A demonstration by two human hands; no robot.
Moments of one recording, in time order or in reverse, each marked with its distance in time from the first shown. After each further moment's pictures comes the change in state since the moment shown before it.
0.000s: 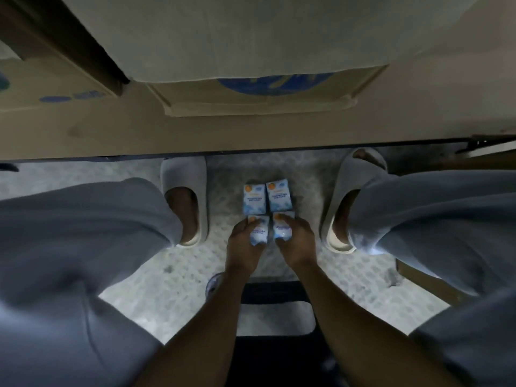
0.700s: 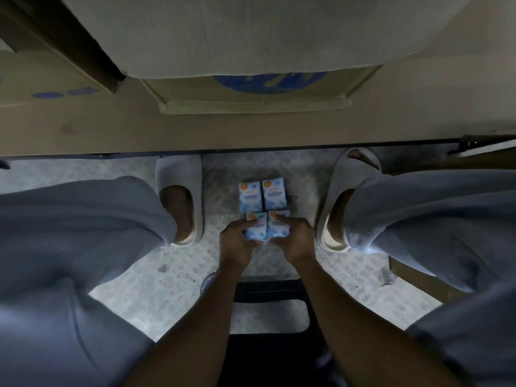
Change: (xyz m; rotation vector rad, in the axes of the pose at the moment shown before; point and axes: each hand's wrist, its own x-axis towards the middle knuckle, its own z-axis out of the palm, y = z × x) left_hand 0.006 0.000 0.002 -0.202 0.008 -0.128; right_hand 0.002 -0.003 -0.017 0.265 -0.062 0.130
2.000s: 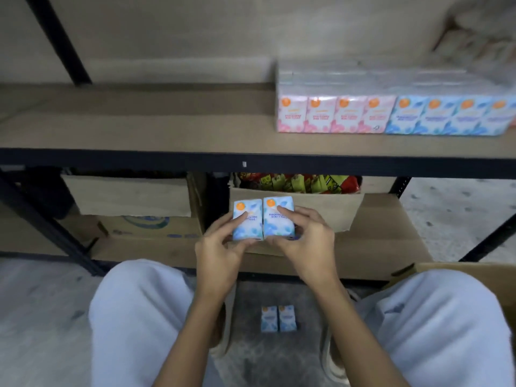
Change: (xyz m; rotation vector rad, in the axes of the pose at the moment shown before) left_hand -0.171 0.254 -0.195 -0.277 0.473 0.840; right_hand -0.225 -0.273 -0.129 0.025 0.385 -0.983
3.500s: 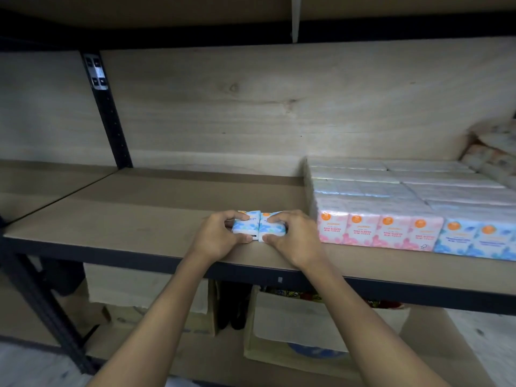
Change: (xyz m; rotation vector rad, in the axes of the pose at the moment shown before) left_hand 0.246 0.050 -0.054 0.245 -0.178 -0.045; right_hand 0.203 -0.101 0.051 -0.238 -0.121 -0.188
